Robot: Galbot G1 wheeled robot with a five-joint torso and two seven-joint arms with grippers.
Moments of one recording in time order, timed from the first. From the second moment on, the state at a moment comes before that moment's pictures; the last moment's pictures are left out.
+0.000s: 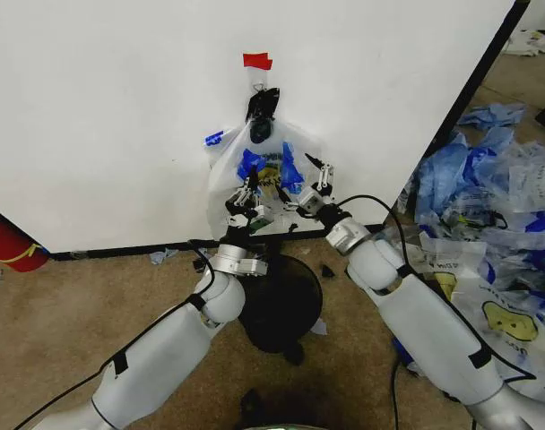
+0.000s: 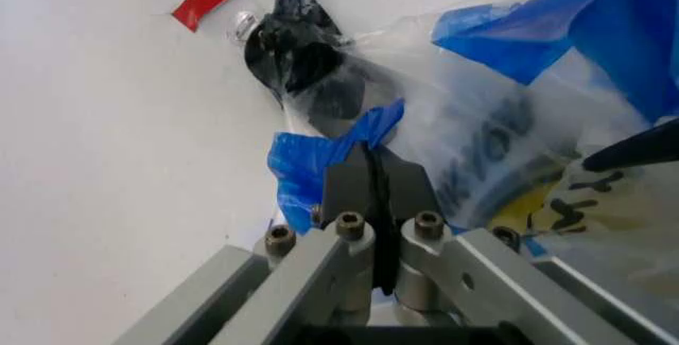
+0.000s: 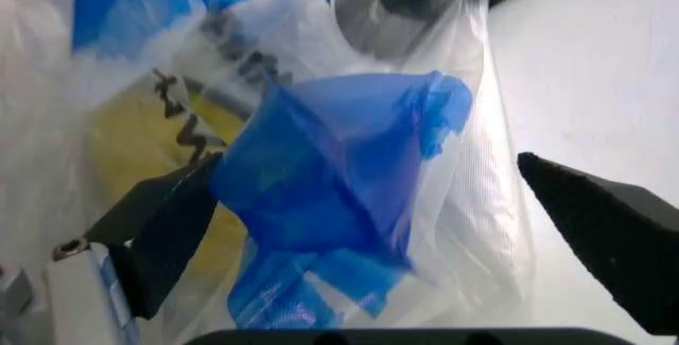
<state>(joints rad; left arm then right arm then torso) 0.70 -1.14 0.18 -1.67 0.58 0.11 -0.61 -0.64 1.11 -0.02 1.70 -0.26 0.01 -0.01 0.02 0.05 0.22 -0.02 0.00</state>
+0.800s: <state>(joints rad) 0.70 -1.14 0.16 -1.72 0.55 0.07 -0.63 -0.68 1.08 0.03 1.72 -0.31 0.01 -0.07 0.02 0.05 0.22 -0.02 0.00</state>
